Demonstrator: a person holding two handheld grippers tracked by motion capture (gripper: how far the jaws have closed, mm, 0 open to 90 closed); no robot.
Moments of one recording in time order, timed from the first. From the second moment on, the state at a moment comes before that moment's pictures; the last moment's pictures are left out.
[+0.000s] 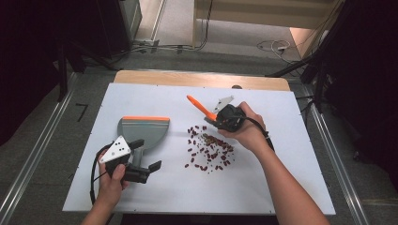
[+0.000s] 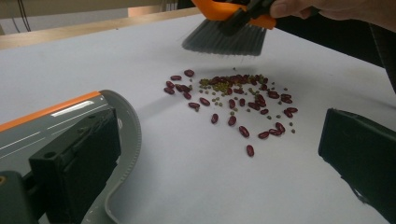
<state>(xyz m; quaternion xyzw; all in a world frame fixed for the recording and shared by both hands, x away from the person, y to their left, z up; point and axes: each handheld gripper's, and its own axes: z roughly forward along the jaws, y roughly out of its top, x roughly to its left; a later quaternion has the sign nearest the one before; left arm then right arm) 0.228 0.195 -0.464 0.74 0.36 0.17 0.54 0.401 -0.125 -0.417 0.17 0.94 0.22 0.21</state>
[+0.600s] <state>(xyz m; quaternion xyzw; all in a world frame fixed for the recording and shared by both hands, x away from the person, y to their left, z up) 0.228 0.198 -0.465 0.74 0.36 0.17 0.54 0.435 -0.071 -0.446 0.07 0.95 0.20 0.21</state>
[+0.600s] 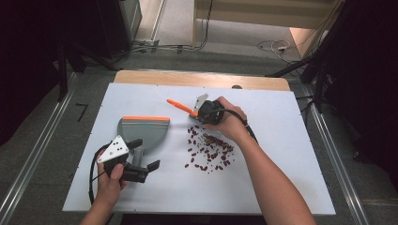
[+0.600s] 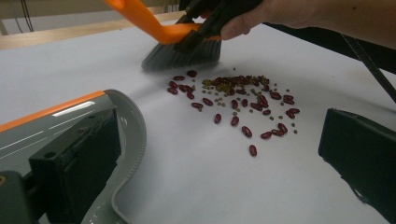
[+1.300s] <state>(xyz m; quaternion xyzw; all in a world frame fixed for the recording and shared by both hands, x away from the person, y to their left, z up) 0.227 0.194 -0.465 0.74 0.36 0.17 0.54 0.385 -0.082 -0.453 -0.01 0.96 0.21 0.16</state>
